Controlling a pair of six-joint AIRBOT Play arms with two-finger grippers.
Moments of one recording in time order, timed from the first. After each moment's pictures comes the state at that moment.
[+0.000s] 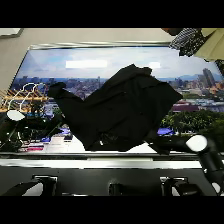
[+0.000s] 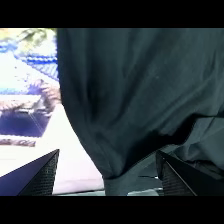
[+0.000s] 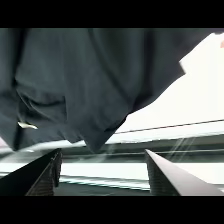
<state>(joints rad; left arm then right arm) 0.11 -1.14 0.74 0.90 -1.10 -1.61 0.12 -0.68 0.47 -0.97 1.07 1.95</state>
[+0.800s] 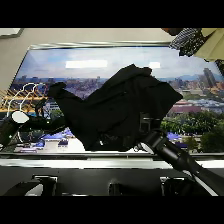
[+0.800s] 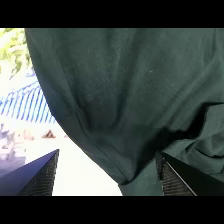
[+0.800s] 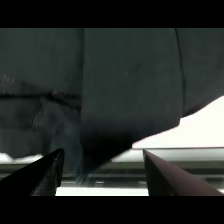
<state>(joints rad) 0.02 -1.09 0.72 0.98 -1.03 -1.53 0.78 -1.03 0.71 -1.63 1.02 2.47</state>
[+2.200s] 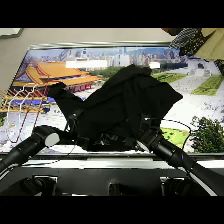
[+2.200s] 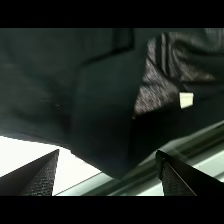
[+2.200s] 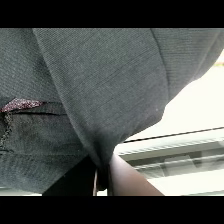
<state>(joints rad) -0.63 -1.03 0.68 1.36 -0.91 -1.69 0.78 -1.08 0.75 -1.67 1.13 2.57</state>
